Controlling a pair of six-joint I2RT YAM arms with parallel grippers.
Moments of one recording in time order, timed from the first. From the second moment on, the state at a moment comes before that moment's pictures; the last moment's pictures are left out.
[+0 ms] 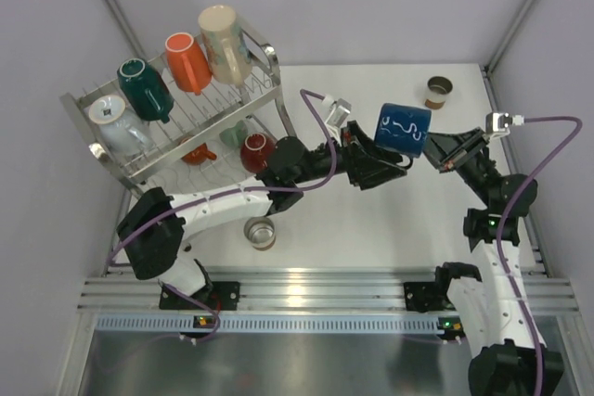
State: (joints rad) left arm -0.98 1.54 1.04 0.88 0.48 -0.79; right arm -0.12 0.66 0.49 0.63 -0.79 1.53
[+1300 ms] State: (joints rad) left arm -0.95 0.98 0.48 0.31 -0.20 -0.70; right arm -0.10 0.51 0.46 0.13 -0.72 1.19
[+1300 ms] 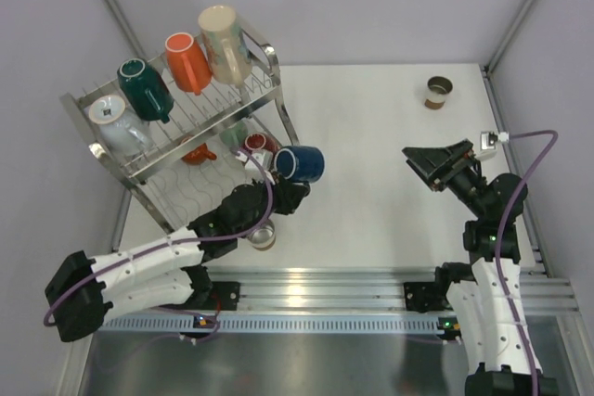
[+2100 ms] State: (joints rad) left arm -0.81 0.81 0.47 -0.24 -0.65 -0.92; right arm -0.10 0.50 0.47 0.04 -0.70 1.11
